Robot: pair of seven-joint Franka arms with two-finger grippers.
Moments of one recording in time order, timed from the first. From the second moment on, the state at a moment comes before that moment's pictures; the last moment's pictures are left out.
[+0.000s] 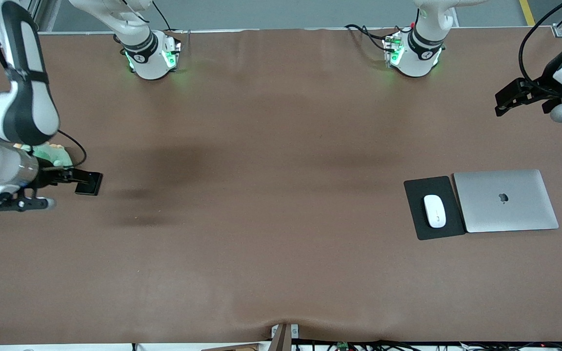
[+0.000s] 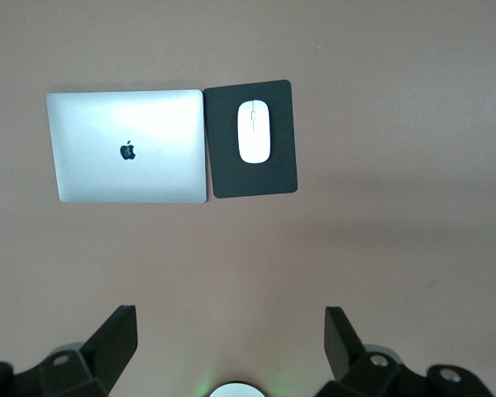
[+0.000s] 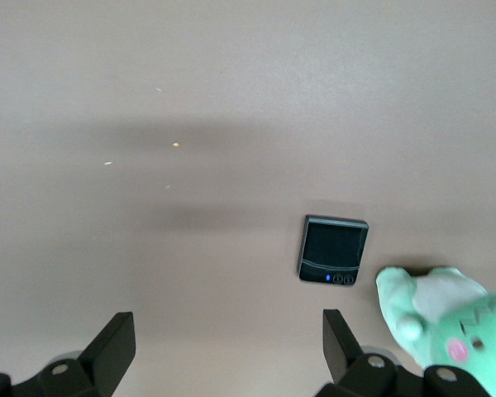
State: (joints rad) left arm 0.08 -0.04 -0.19 -1.53 0.04 1.45 -0.13; right arm -0.04 0.20 -0.07 -1.79 0.02 1.85 -0.15
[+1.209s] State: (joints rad) left arm 0.08 -0.04 -0.20 -1.53 0.04 1.44 -0.12; right arm -0.02 -0.15 -0.02 -1.75 0.03 1.53 -0.02
